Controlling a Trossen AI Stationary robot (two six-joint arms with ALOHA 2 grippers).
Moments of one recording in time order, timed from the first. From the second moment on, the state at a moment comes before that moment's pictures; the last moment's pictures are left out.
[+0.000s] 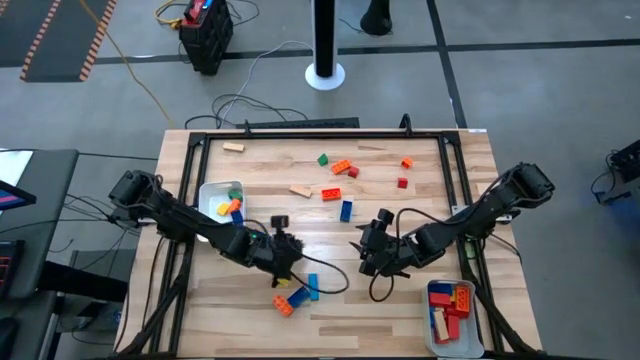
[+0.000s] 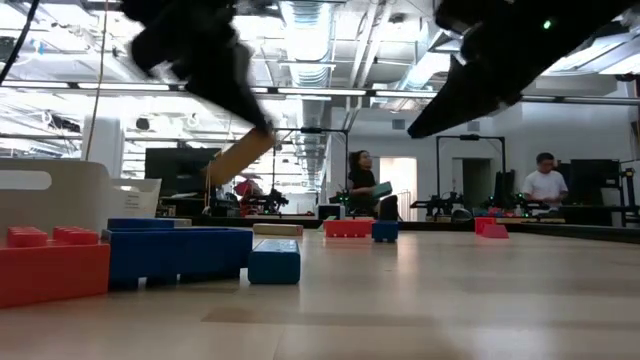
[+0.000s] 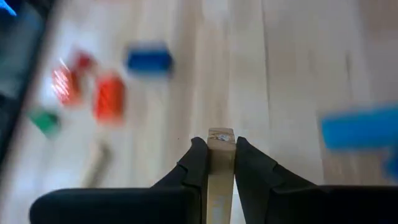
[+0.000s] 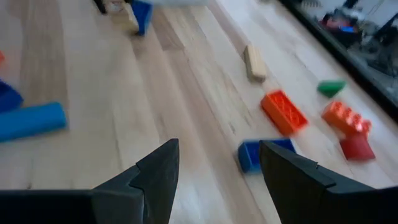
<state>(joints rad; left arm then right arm) -0.40 1.60 1.05 -0.37 -0.60 -0.13 0.44 1.50 0.82 -0.15 0.76 0.41</state>
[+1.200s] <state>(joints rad) -0.32 1.61 1.03 0.44 -0.41 0.19 0.41 1.51 0.76 0.49 0.58 -0.14</state>
